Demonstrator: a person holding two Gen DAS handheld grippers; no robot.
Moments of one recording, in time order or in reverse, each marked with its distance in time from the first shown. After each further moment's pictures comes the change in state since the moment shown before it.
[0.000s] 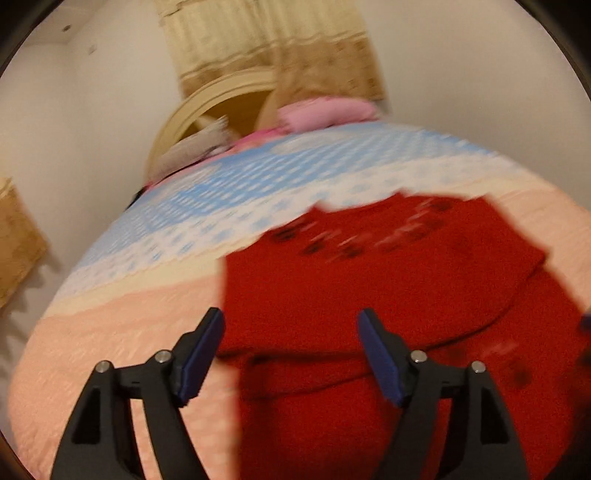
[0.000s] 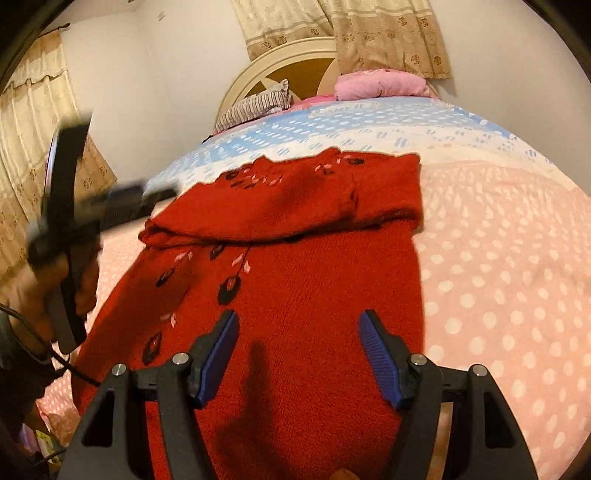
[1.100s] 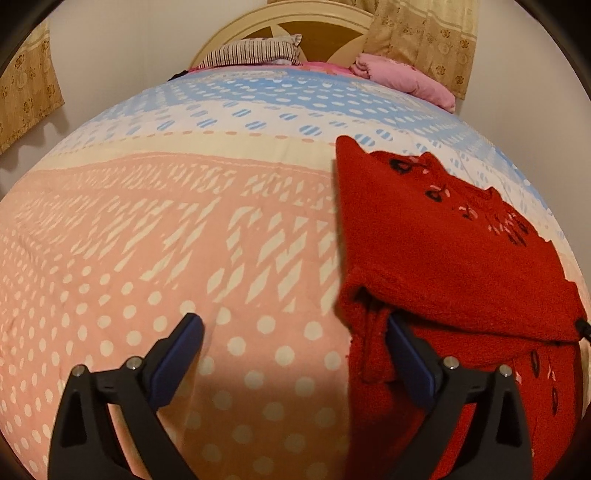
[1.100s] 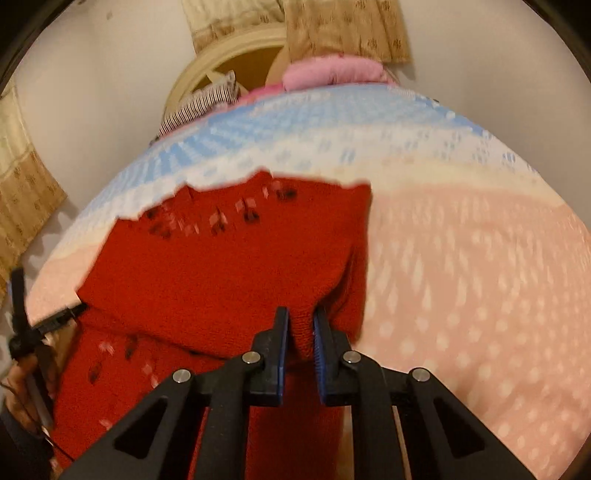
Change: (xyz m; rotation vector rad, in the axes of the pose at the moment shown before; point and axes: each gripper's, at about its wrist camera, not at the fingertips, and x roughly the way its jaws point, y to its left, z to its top) left arm 0.065 0.089 -0.044 -0.391 0.246 -0.098; right arm 0.067 -0.045 0.070 0.063 0.095 -0.171
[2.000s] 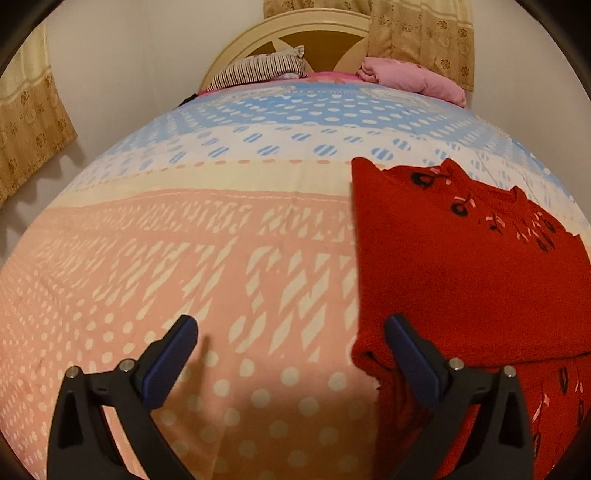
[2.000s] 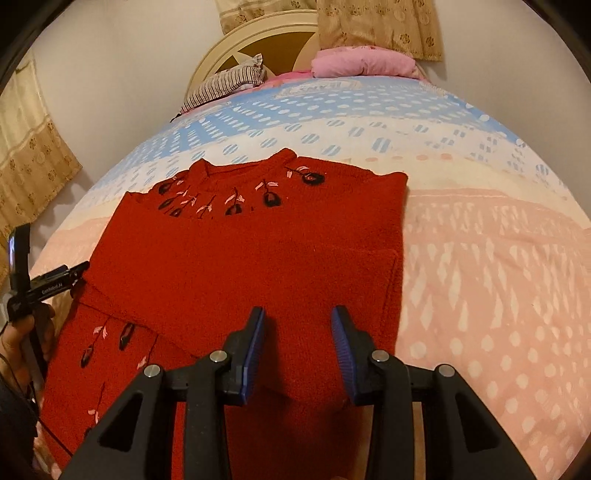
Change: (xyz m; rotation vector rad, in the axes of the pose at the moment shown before) left arm 0.016 -0.007 0.023 0.079 -0.051 0.146; right arm 0.025 0.012 0.007 -0.089 0.035 0.059
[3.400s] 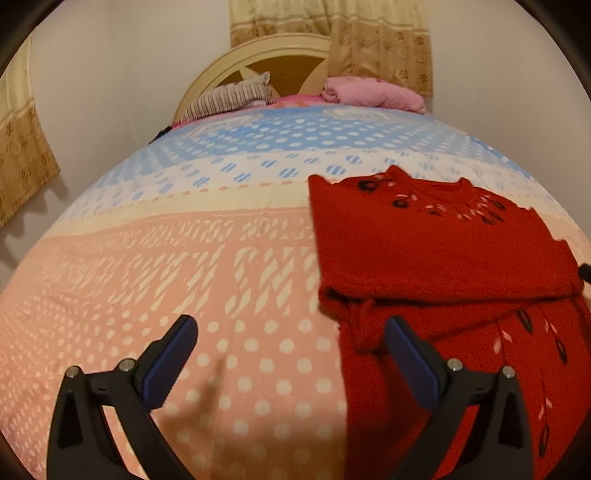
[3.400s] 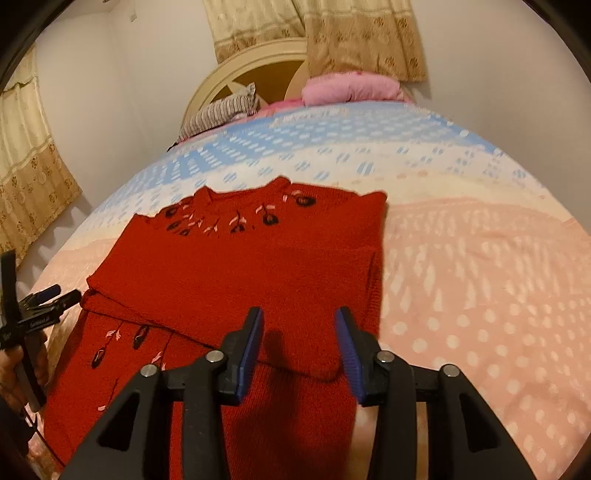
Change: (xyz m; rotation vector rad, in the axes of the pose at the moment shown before) left arm -0.067 -0.002 -0.031 0.110 -0.104 -0.094; right arm -0.038 0.005 -0.018 0.048 -0.136 -0.021
